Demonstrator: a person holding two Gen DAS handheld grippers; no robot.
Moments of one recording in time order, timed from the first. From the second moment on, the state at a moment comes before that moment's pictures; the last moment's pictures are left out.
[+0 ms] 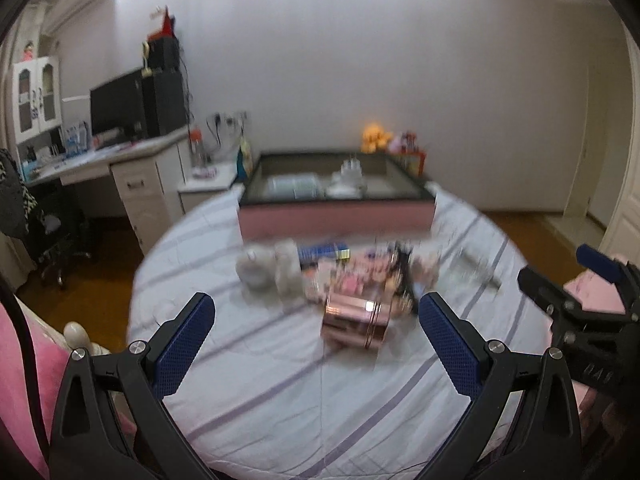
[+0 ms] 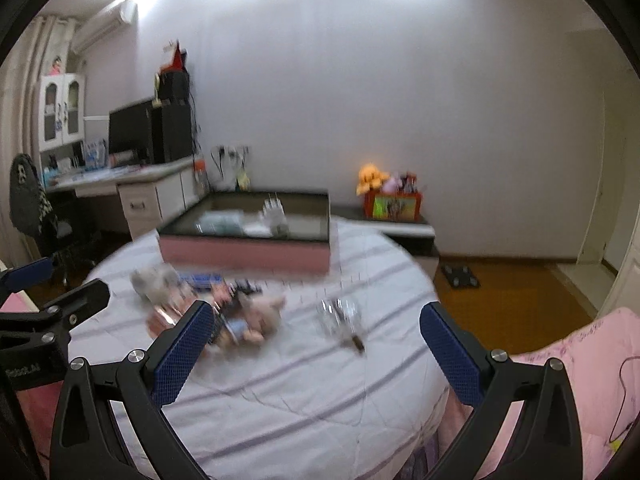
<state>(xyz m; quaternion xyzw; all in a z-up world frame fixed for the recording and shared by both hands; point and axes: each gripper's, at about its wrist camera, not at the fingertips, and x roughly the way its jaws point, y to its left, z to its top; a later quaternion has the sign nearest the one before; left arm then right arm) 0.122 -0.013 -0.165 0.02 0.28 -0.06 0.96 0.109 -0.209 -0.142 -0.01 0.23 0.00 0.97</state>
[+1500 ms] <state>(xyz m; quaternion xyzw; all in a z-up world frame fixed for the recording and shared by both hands) 0.202 -0.025 -0.185 0.02 0.36 -0.07 0.93 0.227 -0.218 -0.191 0.00 0.36 0.07 0.93</state>
